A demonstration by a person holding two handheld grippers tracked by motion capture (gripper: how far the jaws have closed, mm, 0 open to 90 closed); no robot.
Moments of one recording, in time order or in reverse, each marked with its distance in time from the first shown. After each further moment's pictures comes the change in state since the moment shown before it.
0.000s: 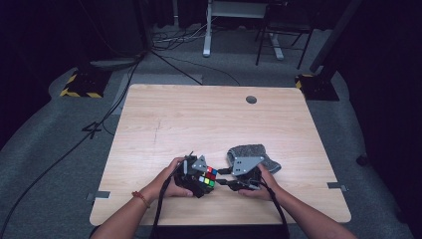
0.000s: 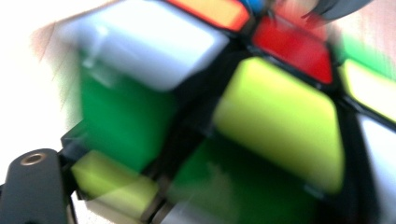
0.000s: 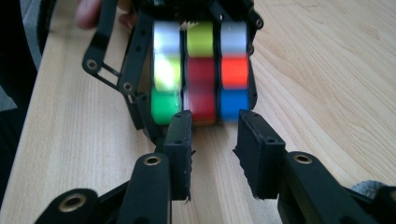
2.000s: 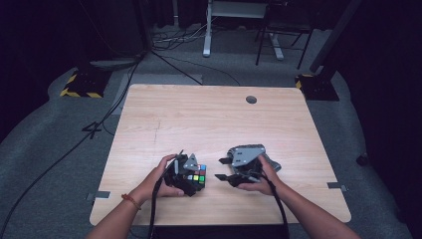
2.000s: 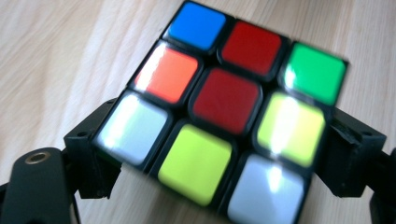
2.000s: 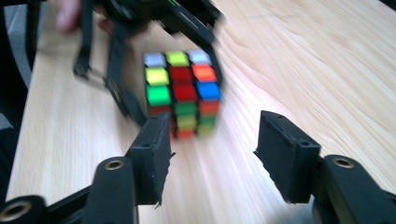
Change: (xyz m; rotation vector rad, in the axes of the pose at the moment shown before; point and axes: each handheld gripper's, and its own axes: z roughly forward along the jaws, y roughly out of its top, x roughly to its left) left arm 0.004 -0.021 -0.030 0.024 0.115 -0.048; right arm -0.015 0.018 -0.017 0.017 -0.050 0.042
